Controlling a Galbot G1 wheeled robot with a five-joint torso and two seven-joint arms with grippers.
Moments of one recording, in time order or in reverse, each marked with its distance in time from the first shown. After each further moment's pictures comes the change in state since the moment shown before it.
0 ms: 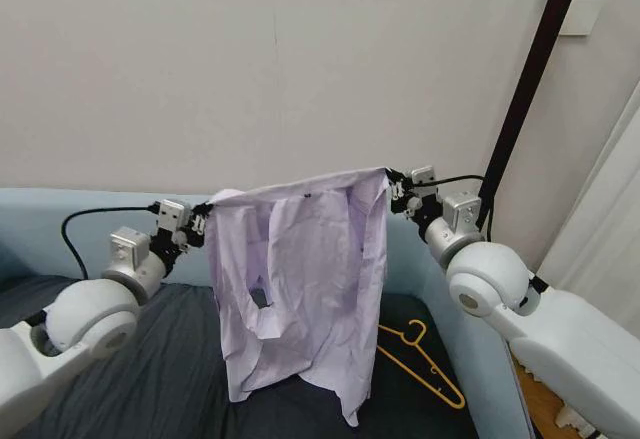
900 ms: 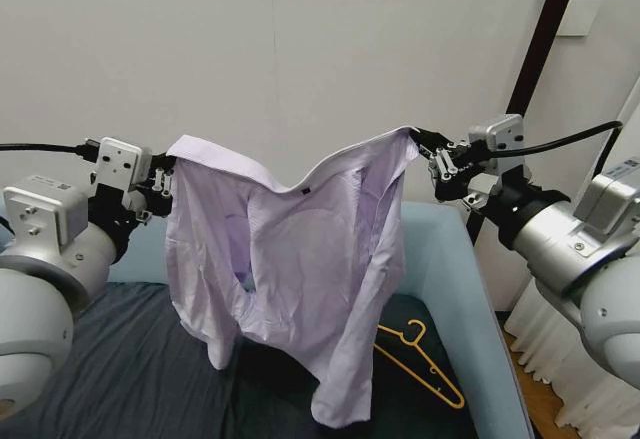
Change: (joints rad) left arm -0.236 0.224 -0.035 -0.355 -0.390 0.214 -0.423; right arm -0.050 -0.295 0.254 0.475 0.434 -0.141 0.139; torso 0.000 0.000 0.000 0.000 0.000
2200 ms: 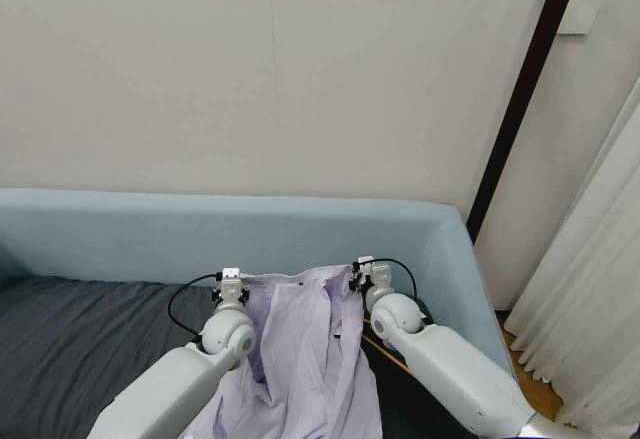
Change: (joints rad) left arm 0.140 -0.955 0.331 1.058 0.574 -0.078 0.107; right arm -0.134 0.689 -0.347 -1.219 -0.506 0.160 -0.231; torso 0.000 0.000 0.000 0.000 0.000
